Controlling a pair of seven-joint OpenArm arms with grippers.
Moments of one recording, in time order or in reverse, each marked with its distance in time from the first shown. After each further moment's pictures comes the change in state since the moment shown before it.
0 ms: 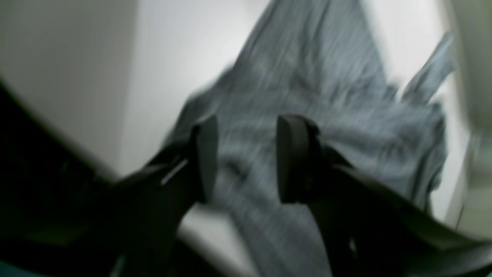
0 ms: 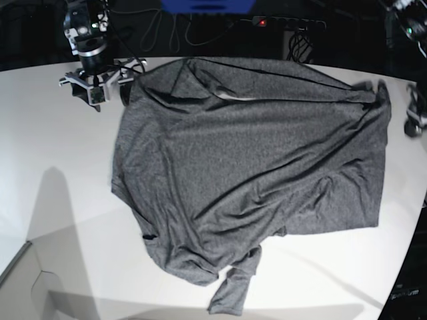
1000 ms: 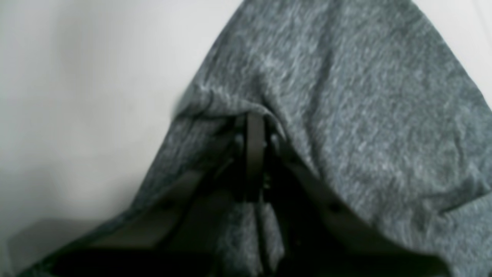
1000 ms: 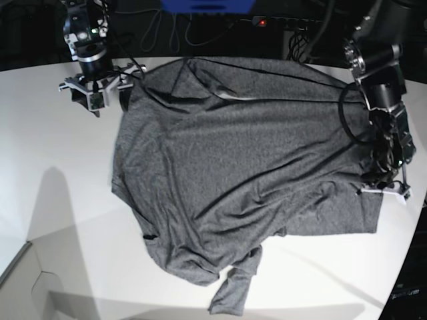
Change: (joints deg) left arm -32.1 -3.1 29.4 -52.5 32.7 -0.6 -32.8; right arm 2.2 0.0 0.1 -0.5 0.0 0.0 -0.9
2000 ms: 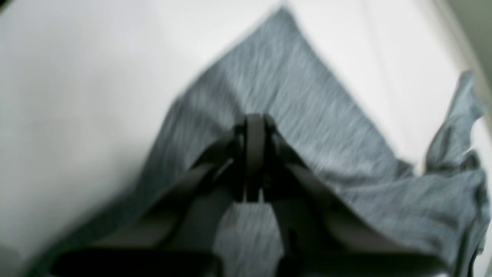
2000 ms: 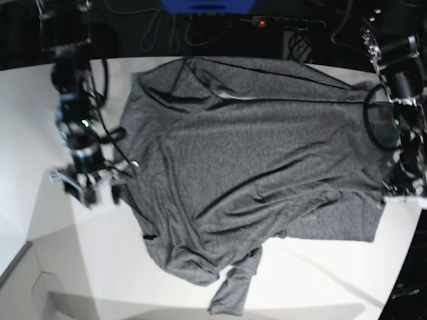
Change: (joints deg) left arm 6.2 -5.2 0.9 15.1 -19.3 1.1 9.3; right arm 32.4 1.6 -2.9 -14.4 0.2 0.7 -5.5
